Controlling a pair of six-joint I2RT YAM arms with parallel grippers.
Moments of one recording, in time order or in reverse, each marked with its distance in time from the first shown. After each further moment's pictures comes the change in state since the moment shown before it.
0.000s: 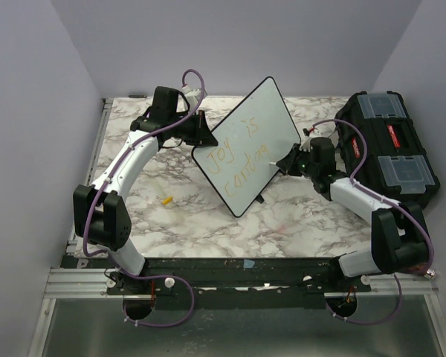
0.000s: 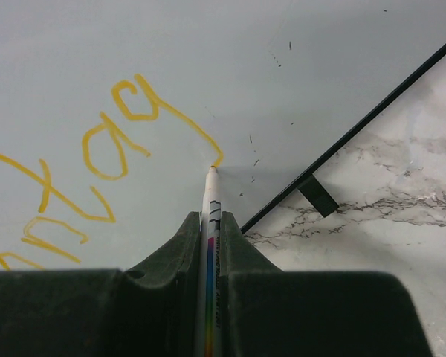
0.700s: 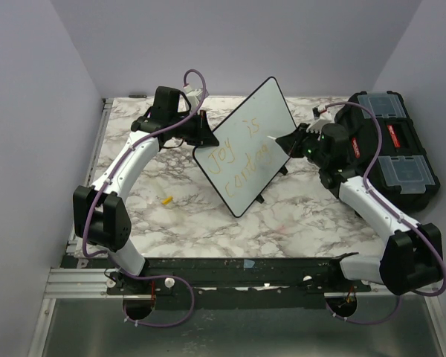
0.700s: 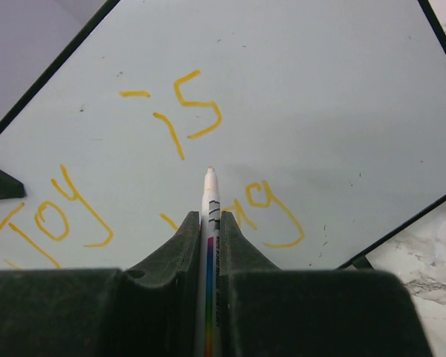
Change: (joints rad) left arm -0.010 -0.006 0.000 0.004 -0.005 0.005; right arm 0.013 -0.151 0.135 -0.026 -0.032 0.011
